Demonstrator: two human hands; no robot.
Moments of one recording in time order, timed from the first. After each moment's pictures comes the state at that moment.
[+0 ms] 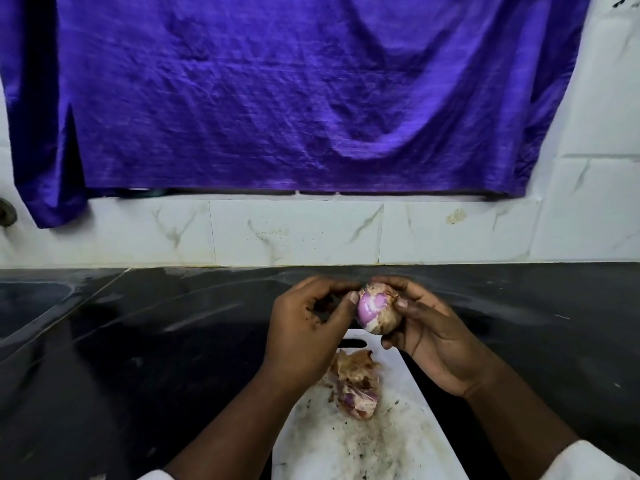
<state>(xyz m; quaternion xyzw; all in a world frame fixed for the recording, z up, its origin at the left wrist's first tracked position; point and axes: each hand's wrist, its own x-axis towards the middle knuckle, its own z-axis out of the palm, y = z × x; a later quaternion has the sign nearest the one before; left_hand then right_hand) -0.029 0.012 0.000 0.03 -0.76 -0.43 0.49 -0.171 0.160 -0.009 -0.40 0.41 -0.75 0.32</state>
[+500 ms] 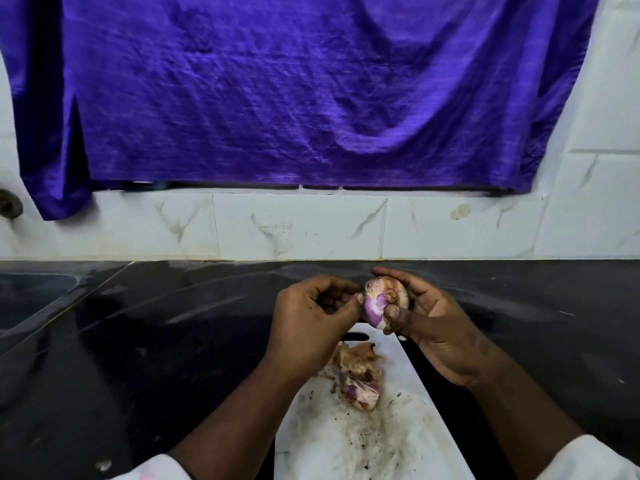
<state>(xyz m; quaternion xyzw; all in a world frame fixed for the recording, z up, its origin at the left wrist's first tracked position) -0.032 0.011 -0.004 0.06 -0.75 -0.51 0.43 -0.169 0.159 -0.007 -0.44 0.46 -0.72 0.27</state>
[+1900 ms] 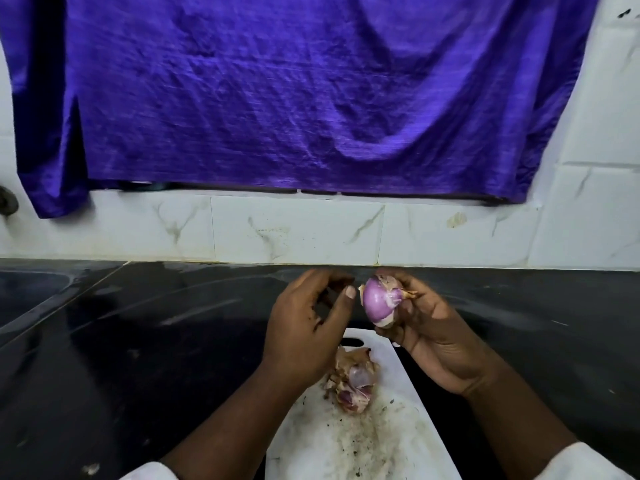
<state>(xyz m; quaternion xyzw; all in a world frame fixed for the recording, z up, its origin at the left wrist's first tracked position) -0.024 0.018 0.001 0.03 -0.78 -0.37 0.50 -0.167 0.163 -0.003 -0.42 0.39 -0.75 0.33</state>
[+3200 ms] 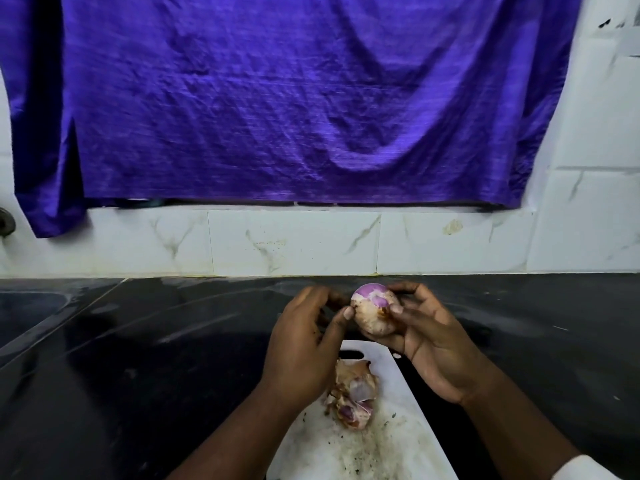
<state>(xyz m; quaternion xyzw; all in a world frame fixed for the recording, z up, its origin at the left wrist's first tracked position) -0.031 0.010 -0.008 0.07 -0.83 -0.33 0.45 -0.167 0.160 -0.002 -0.36 0.40 -0.79 0.29</state>
